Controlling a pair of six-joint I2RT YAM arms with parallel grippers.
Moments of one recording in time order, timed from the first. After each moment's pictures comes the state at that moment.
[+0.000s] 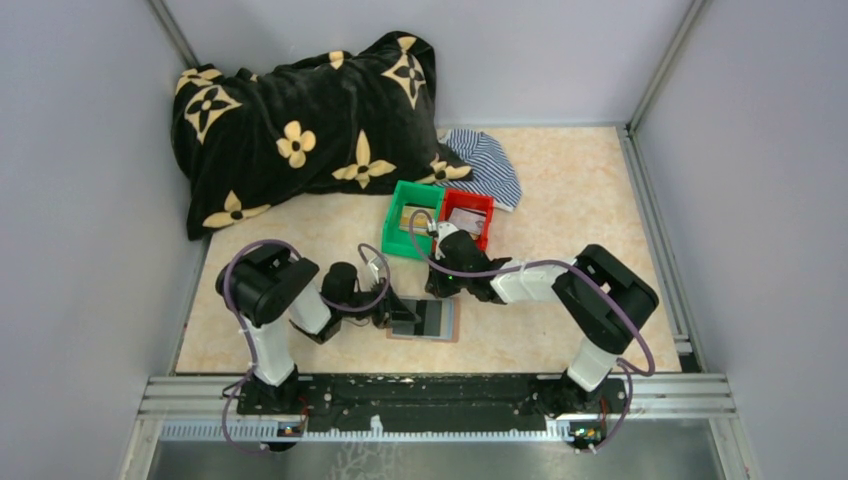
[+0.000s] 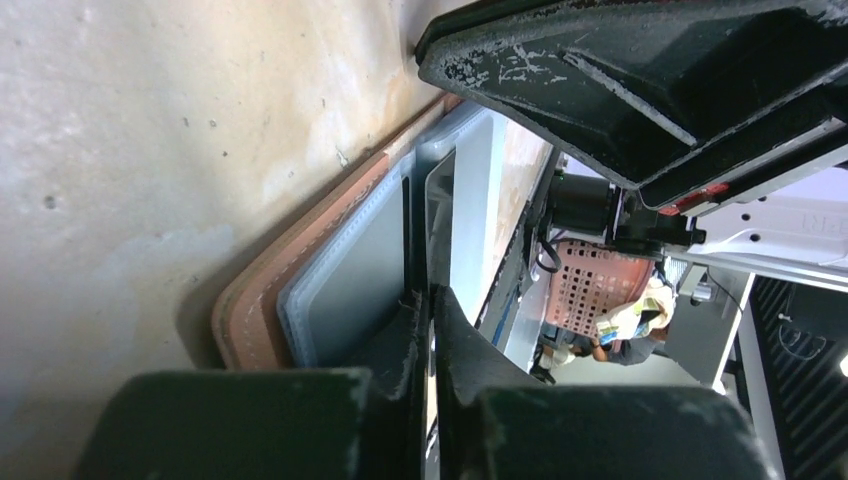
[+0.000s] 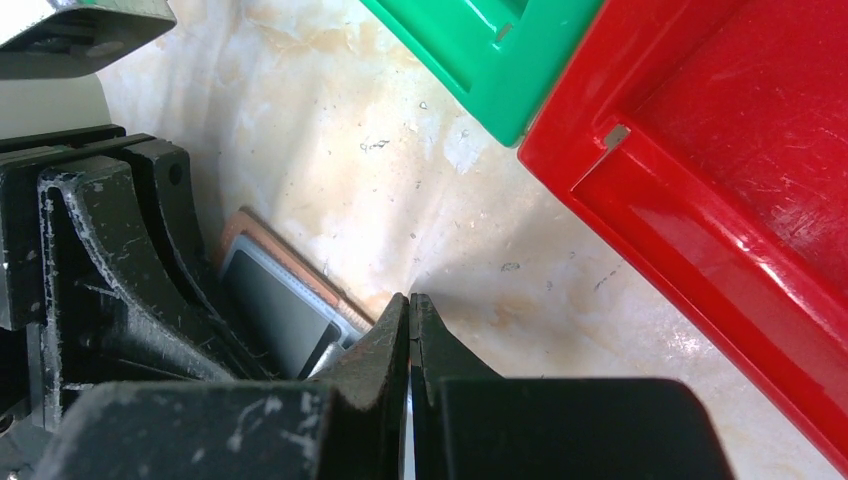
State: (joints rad) left arm -0.58 1.86 0.25 1.13 0.73 -1.07; right arm 0.82 1.67 0.75 0.17 -0.10 0.46
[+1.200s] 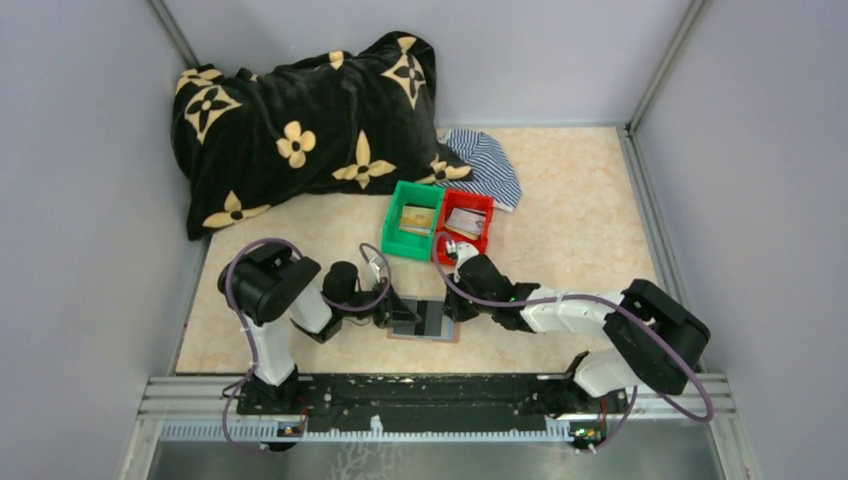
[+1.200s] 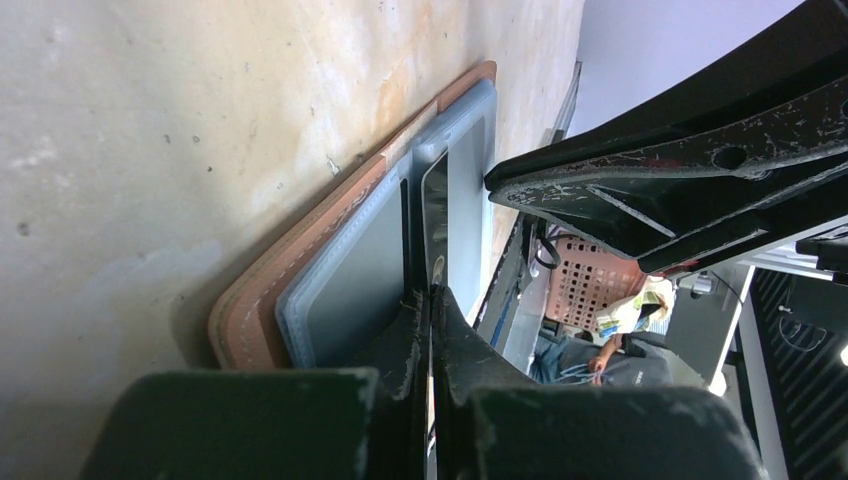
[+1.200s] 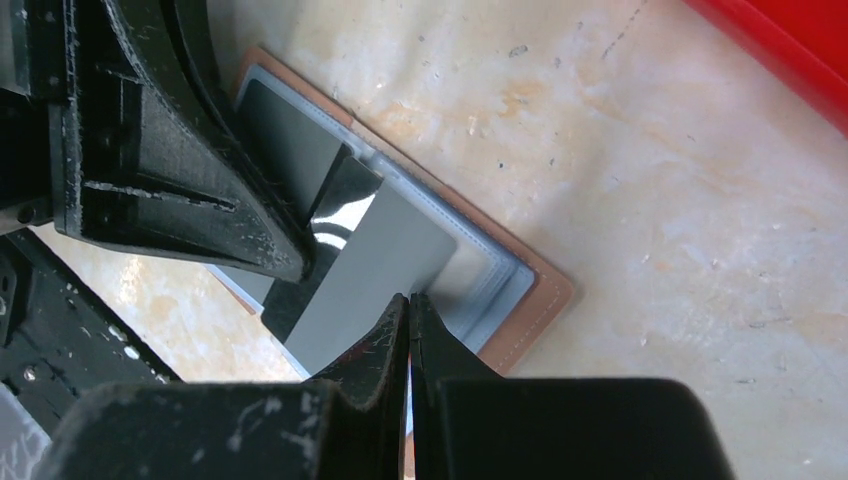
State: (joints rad) left arm -0.58 1.89 0.26 1.16 0.74 -1.07; right arm 0.89 1.37 0.52 0.10 -0.05 0.52
